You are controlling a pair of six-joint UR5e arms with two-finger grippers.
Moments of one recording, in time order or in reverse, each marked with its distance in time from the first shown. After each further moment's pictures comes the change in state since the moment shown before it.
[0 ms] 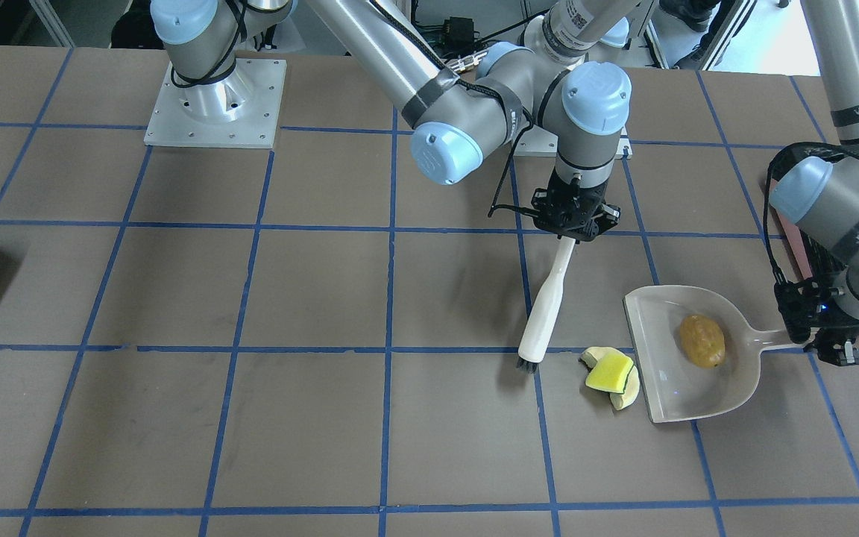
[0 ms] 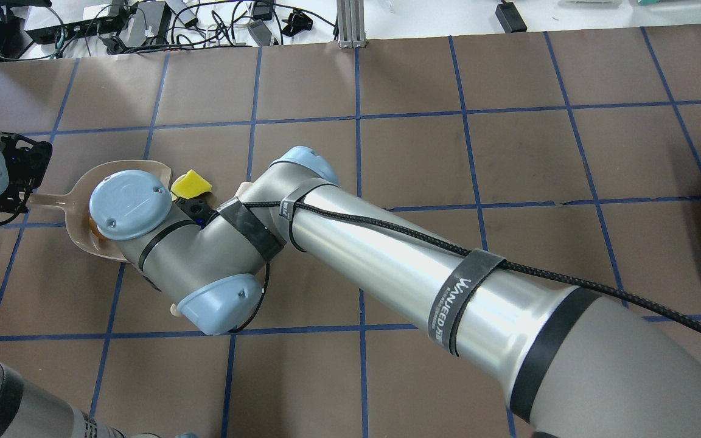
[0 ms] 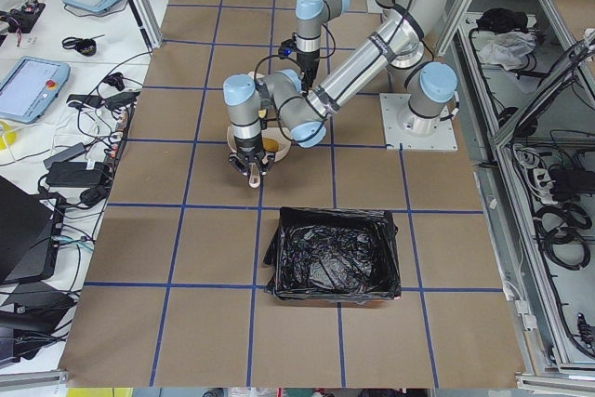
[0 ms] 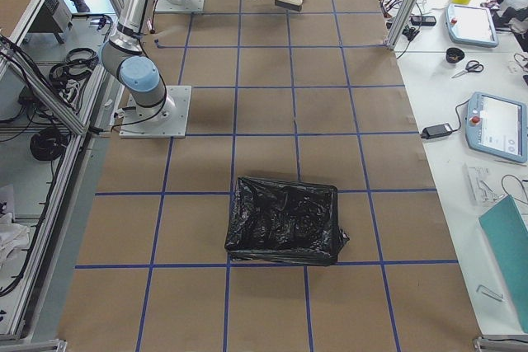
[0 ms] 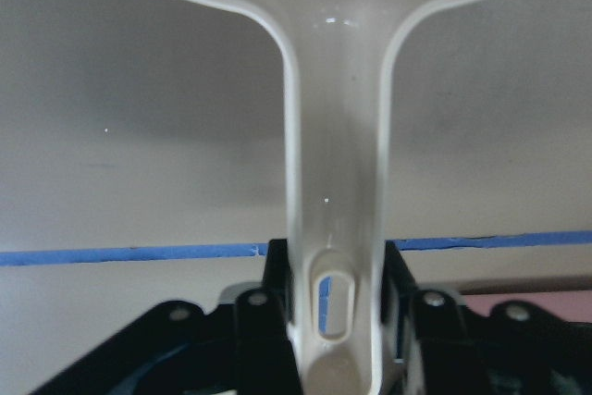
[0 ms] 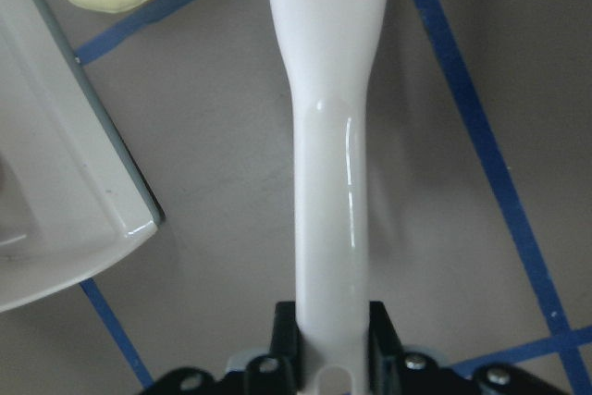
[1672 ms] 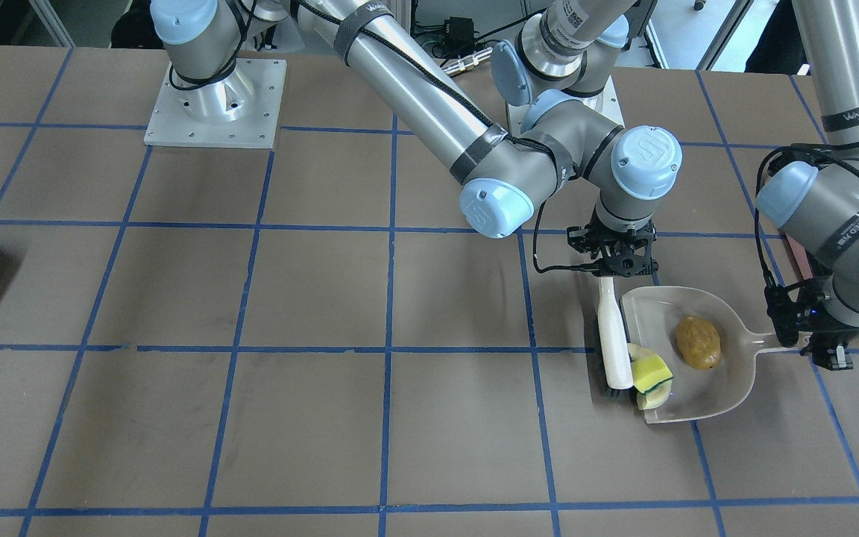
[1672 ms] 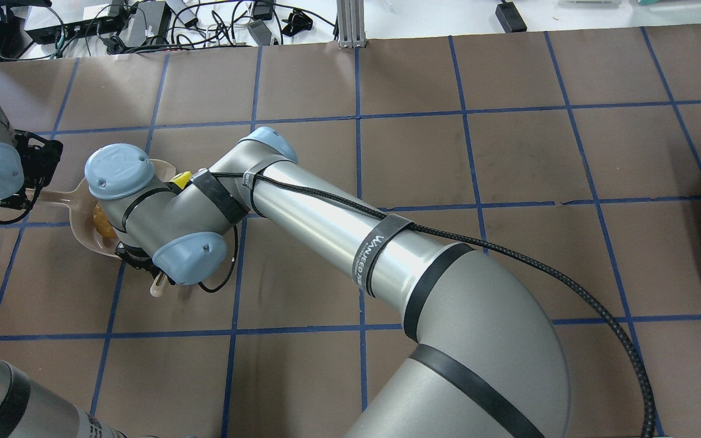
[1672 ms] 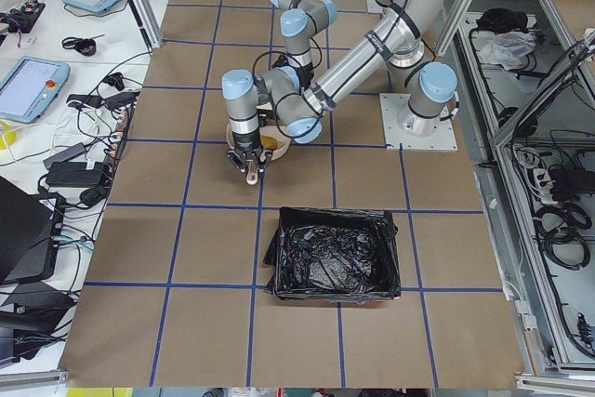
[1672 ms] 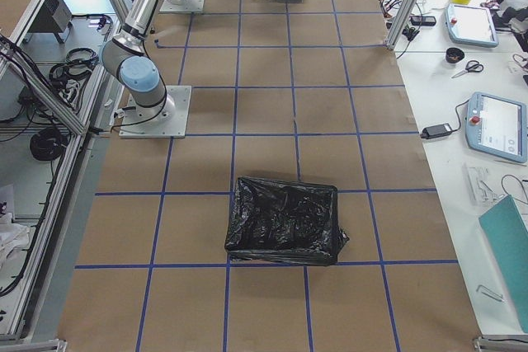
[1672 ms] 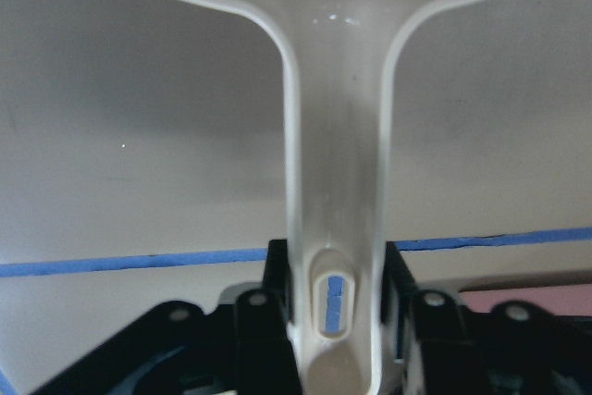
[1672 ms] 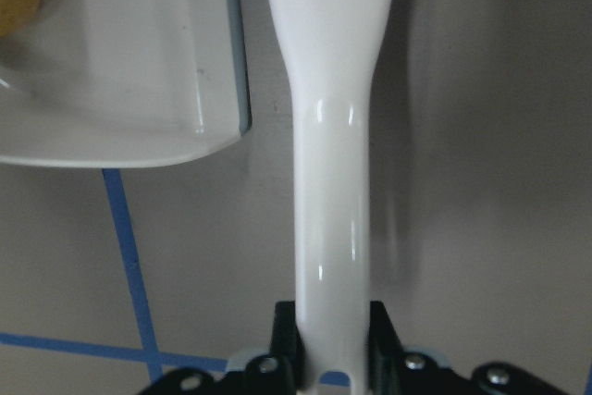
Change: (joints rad) left arm -0.024 -0.006 -0.004 0.021 0.024 -0.001; right arm 0.000 0.128 -0.221 0.233 0.125 -0.465
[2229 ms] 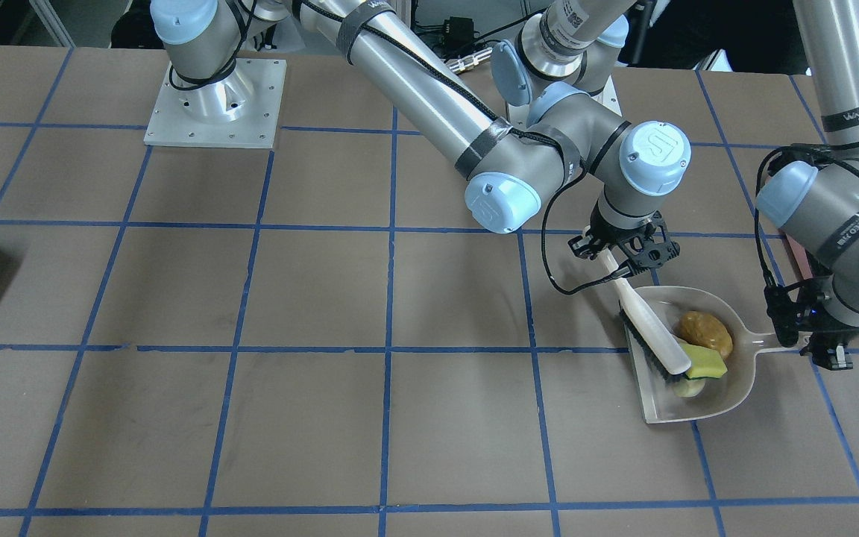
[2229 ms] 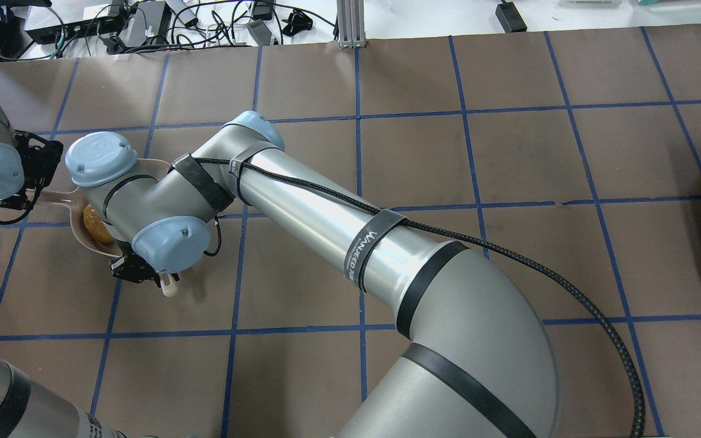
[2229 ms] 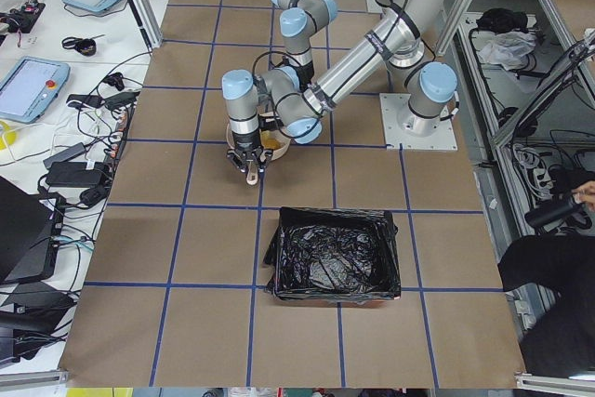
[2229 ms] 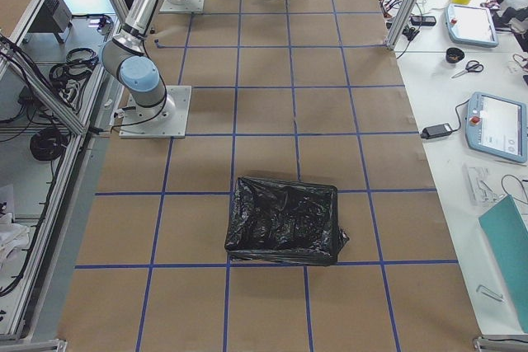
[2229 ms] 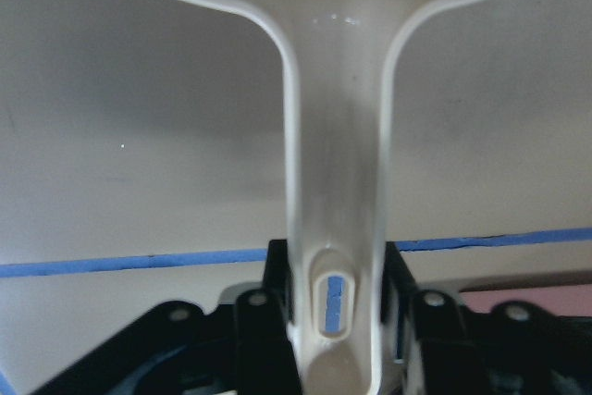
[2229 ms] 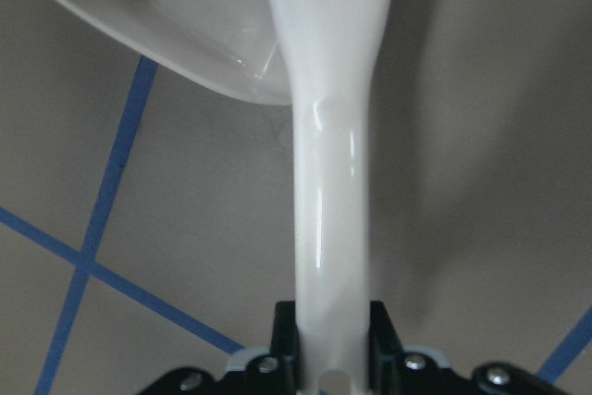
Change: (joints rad) left arm 0.000 0.000 0.000 0.000 0.000 0.000; right arm 0.005 -0.001 -0.018 0.051 -0.078 -0.534
